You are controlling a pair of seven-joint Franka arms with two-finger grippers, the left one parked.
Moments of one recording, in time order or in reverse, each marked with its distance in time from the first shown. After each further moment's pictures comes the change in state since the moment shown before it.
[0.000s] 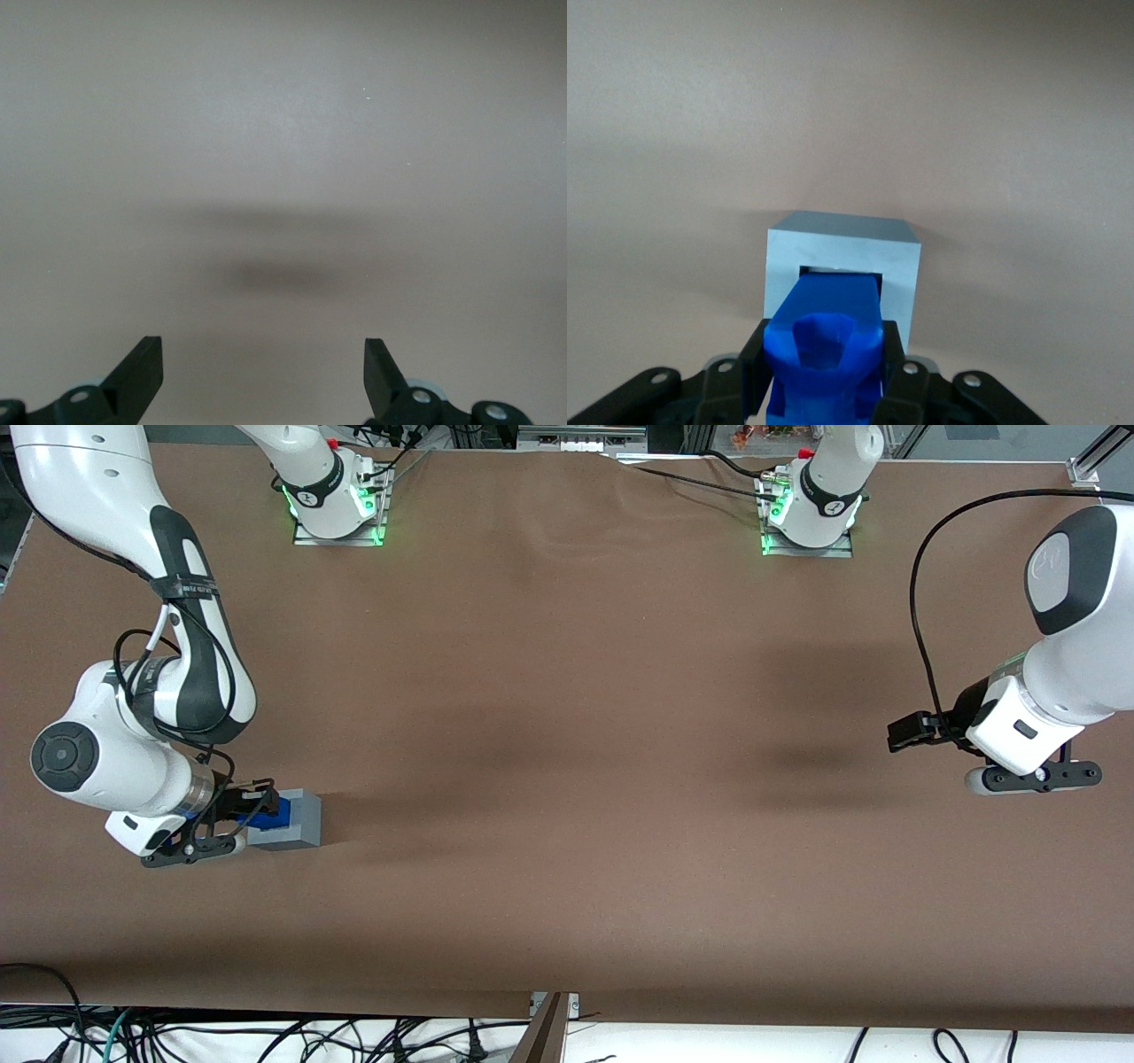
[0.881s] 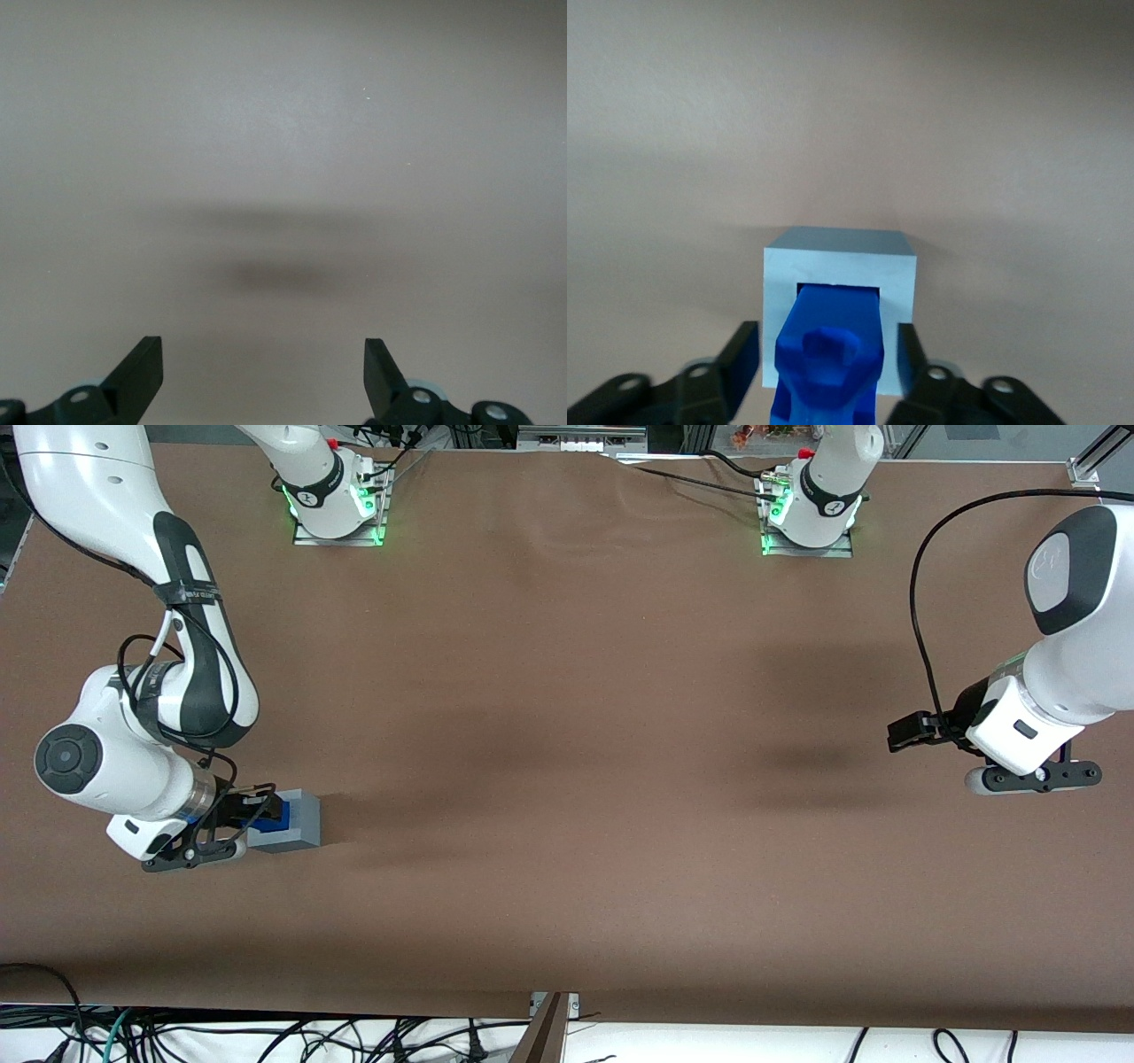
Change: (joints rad) arm 0.000 0.007 0.000 0.020 0.000 0.021 0.000
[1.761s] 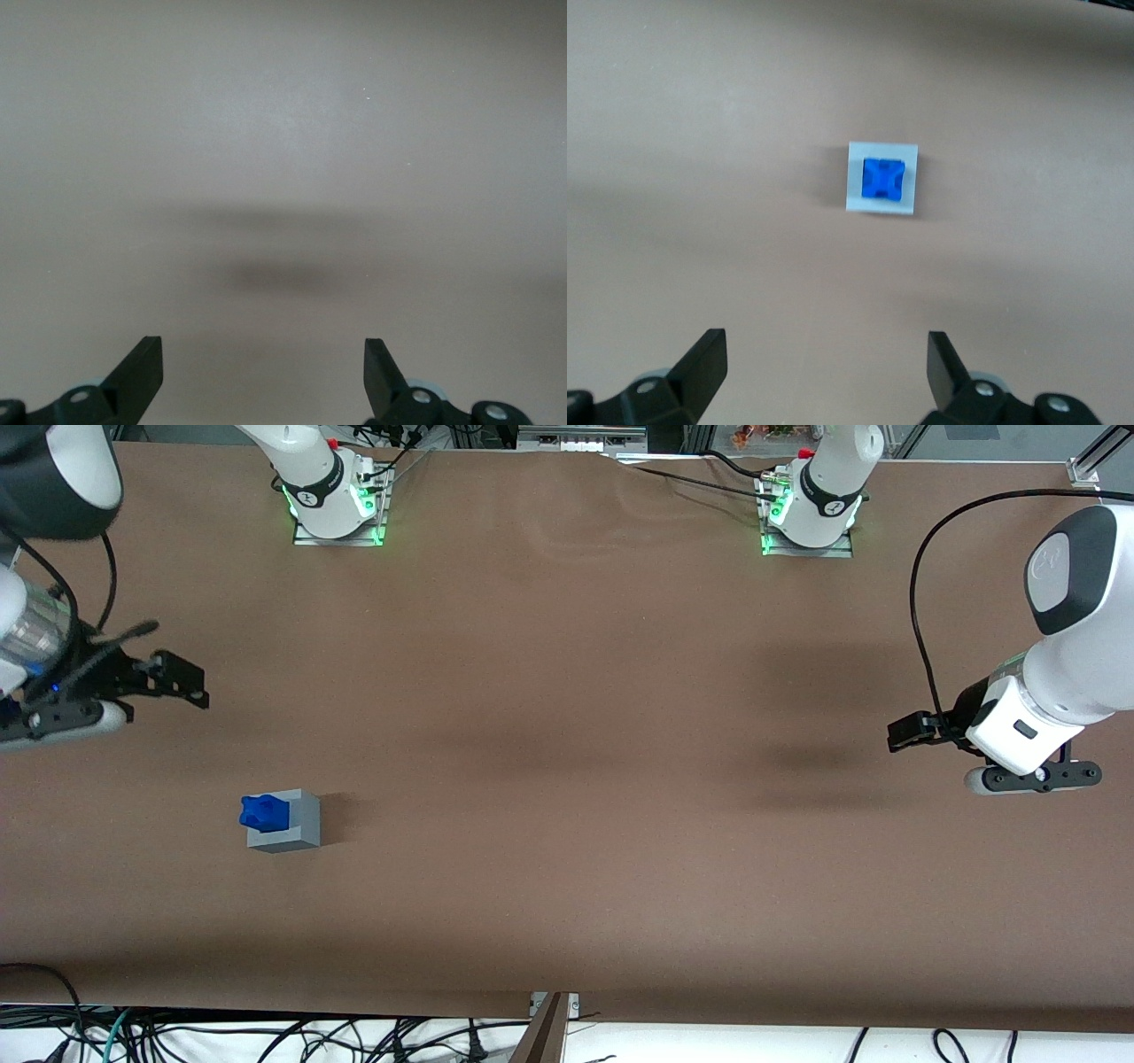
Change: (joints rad) arm 0.005 -0.460 0.025 -0.009 0.001 -0.465 0.042
